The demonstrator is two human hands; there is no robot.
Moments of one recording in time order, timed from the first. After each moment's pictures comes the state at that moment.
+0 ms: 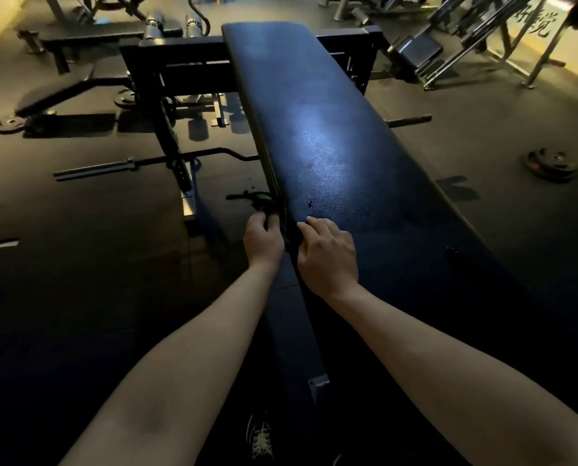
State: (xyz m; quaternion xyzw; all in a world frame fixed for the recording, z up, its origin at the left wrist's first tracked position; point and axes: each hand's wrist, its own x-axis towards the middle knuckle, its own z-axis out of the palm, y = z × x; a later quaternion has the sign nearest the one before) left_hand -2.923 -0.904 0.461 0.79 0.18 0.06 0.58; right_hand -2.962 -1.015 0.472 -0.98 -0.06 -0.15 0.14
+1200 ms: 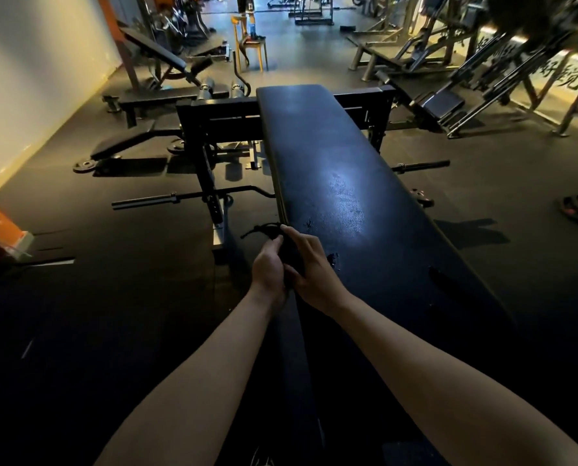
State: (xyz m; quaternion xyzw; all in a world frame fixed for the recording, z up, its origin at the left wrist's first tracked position) left_hand -3.016 -0.929 0.537 0.52 0.21 -0.03 0.83; right_hand -2.998 -1.036 0.498 -0.84 -0.23 -0.04 0.50
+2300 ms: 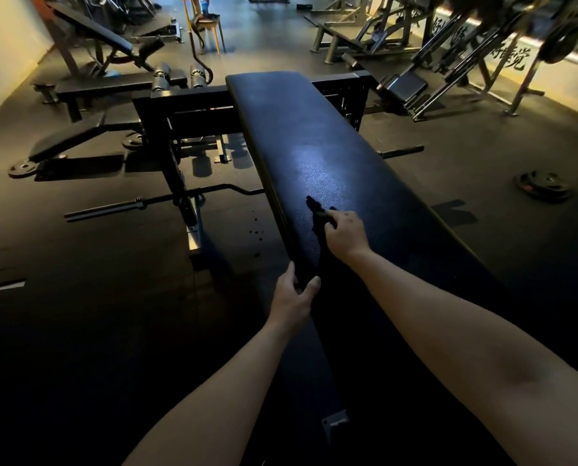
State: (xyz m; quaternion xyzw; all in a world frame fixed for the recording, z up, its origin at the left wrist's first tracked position) left_hand -2.960 -0.899 0.447 0.78 0.06 -0.10 0.62; right_hand -2.856 -1.040 0.502 -0.95 0.07 -0.03 0.30
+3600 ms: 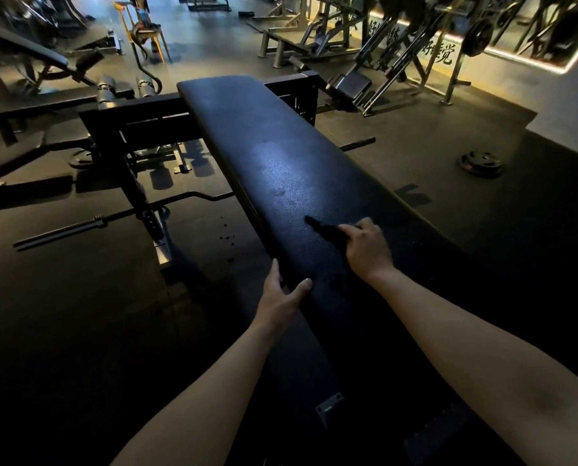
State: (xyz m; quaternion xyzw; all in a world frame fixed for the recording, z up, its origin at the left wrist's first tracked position) left_hand -2.995 -0.899 0.444 0.71 0.02 -0.17 0.68; right_hand -2.957 -1.106 0.492 -0.97 0.08 -0.11 0.20
